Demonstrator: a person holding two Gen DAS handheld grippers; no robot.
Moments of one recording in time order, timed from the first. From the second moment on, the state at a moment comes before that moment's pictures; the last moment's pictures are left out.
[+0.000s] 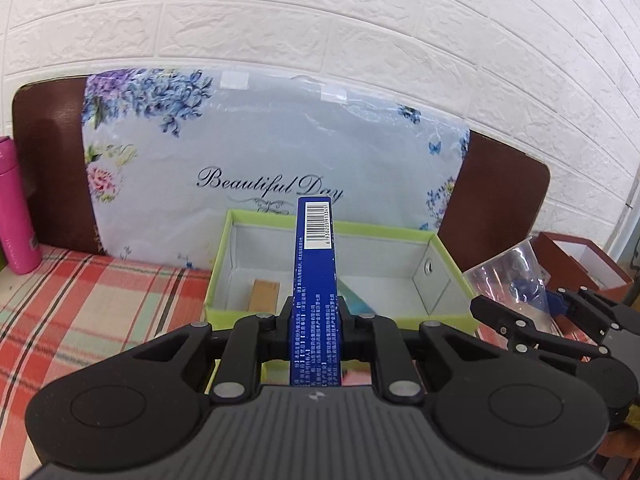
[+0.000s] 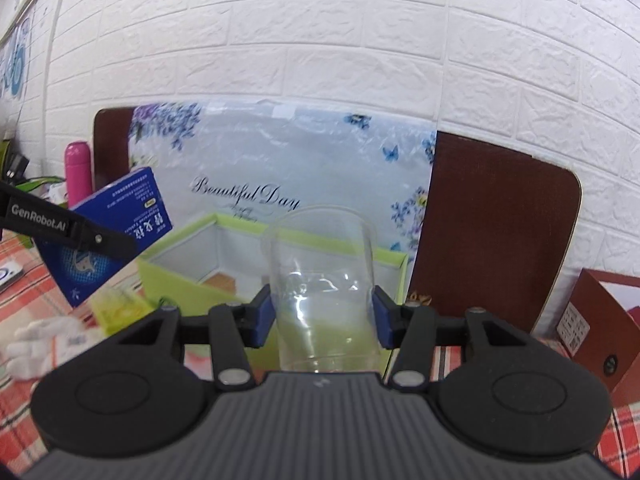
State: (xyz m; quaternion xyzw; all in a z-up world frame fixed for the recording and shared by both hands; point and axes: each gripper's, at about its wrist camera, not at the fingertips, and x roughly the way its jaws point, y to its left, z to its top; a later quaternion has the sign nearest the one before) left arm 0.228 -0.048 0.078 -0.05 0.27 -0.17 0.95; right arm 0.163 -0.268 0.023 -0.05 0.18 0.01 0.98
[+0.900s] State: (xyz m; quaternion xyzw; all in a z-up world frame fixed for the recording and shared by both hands) left arm 0.324 -0.050 0.035 -0.08 0.27 -0.12 0.95; right arm 0.274 -0.282 -0.039 -0.02 0.22 -0.01 0.98
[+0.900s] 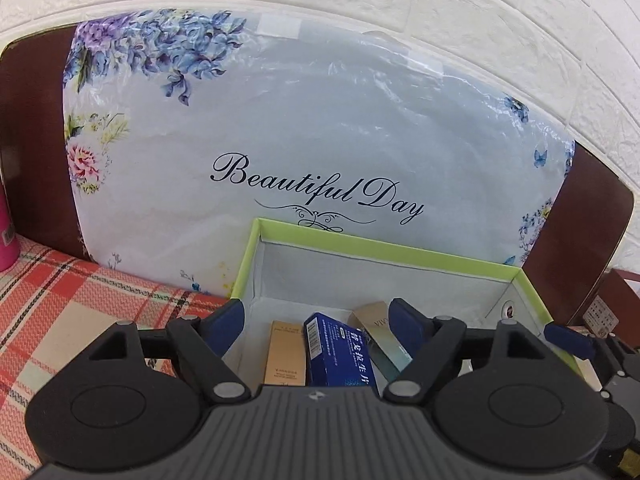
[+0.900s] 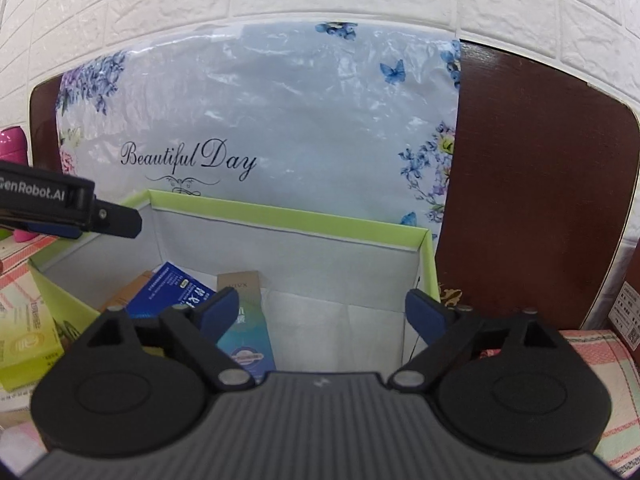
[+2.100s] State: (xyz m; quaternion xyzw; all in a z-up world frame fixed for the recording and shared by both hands) left arm 0.121 -0.021 0.044 -0.05 0.28 -0.17 0.94; right arm 0.082 -0.288 0.005 0.03 0.25 0.01 0.97
